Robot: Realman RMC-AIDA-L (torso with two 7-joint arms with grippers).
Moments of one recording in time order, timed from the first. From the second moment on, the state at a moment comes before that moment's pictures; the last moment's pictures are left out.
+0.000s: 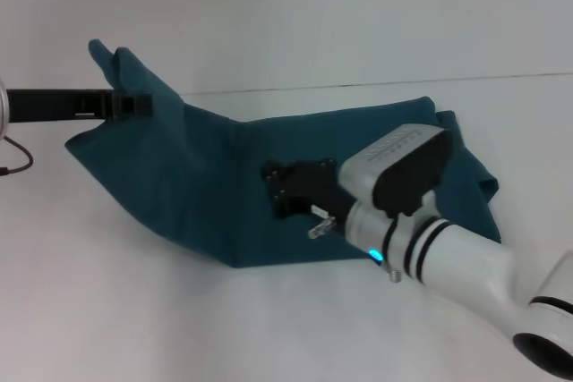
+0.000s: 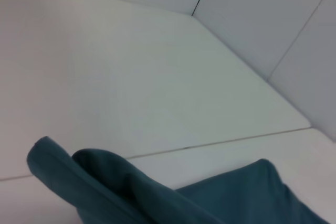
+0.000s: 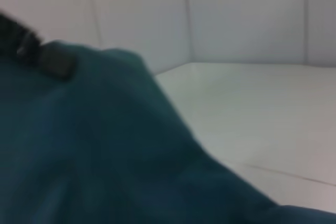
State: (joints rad) left arm -0.70 -2.13 0.65 1.14 2.32 1.41 -2.30; right arm 0.94 2.12 -0.44 0.33 -1.27 -0.81 0.30
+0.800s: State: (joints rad) left arm -0.70 -2.13 0.65 1.20 2.23 1.49 -2.30; right arm 1.00 2.12 0.11 0.46 -1.91 -0.53 0.23
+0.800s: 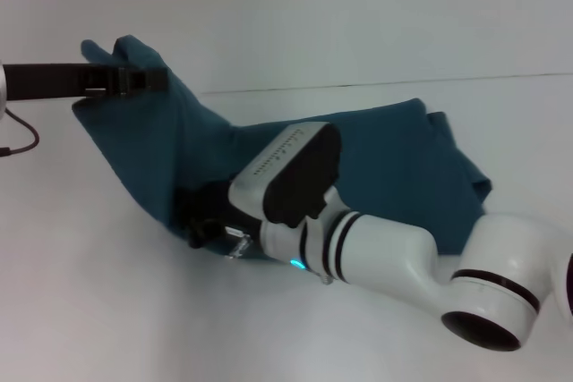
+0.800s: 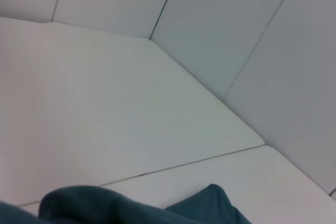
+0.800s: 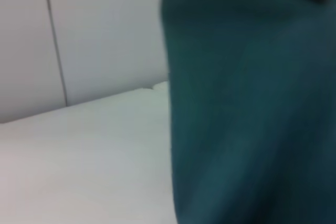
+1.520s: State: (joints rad) left arm -0.67 -2.13 0.65 1.23 2.20 1.50 -2.30; right arm 0.79 2.11 0.29 0.52 -1.97 -0.69 0.22
